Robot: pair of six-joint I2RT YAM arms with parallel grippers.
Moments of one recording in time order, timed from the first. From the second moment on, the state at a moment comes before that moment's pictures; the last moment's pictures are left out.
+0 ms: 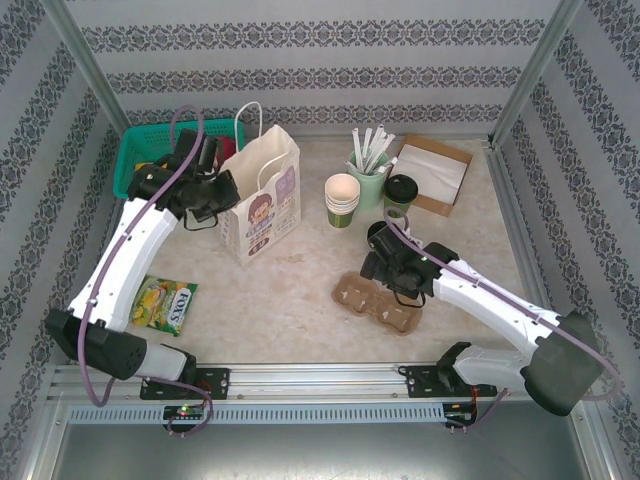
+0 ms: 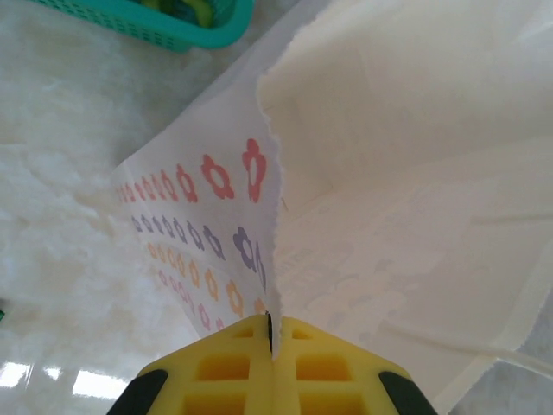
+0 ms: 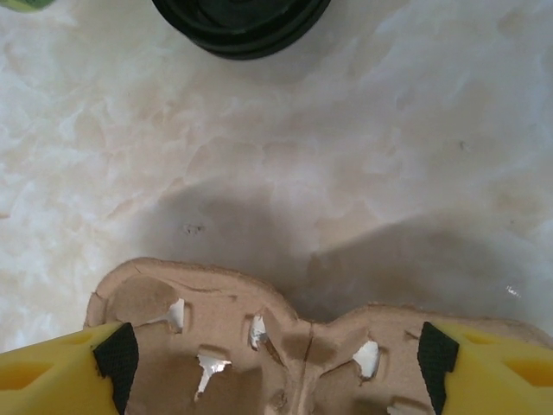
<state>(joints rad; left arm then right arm) -0.29 1.40 1.62 -1.18 0.03 -0.69 0.68 1.19 0.85 -0.86 0.16 1.06</state>
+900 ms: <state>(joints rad) -0.27 1.30 1.46 -1.19 0.47 -0.38 0.79 1.32 0.78 -0.86 0.09 1.26</state>
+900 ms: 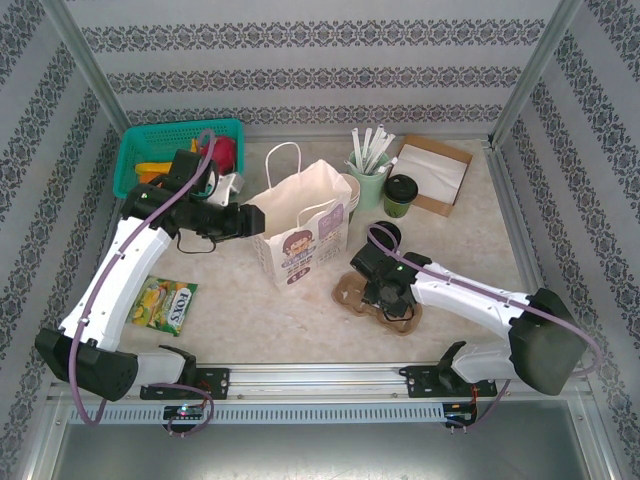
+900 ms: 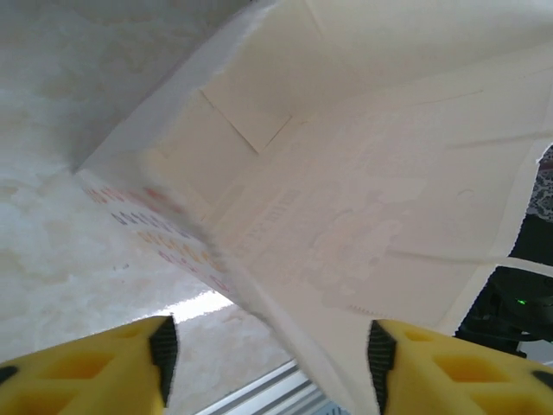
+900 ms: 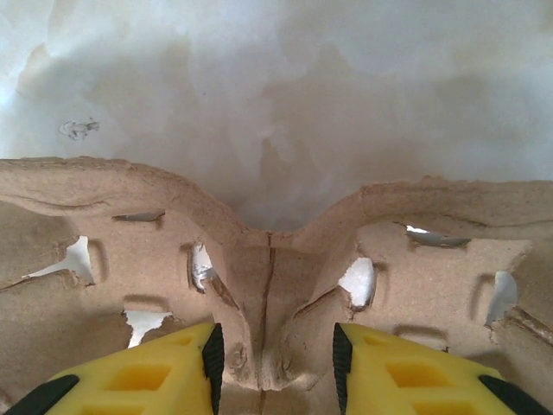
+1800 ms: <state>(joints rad) -0.24 1.17 1.35 -0.85 0.27 -0.39 0.80 1.34 0.80 -0.86 0.13 1.17</state>
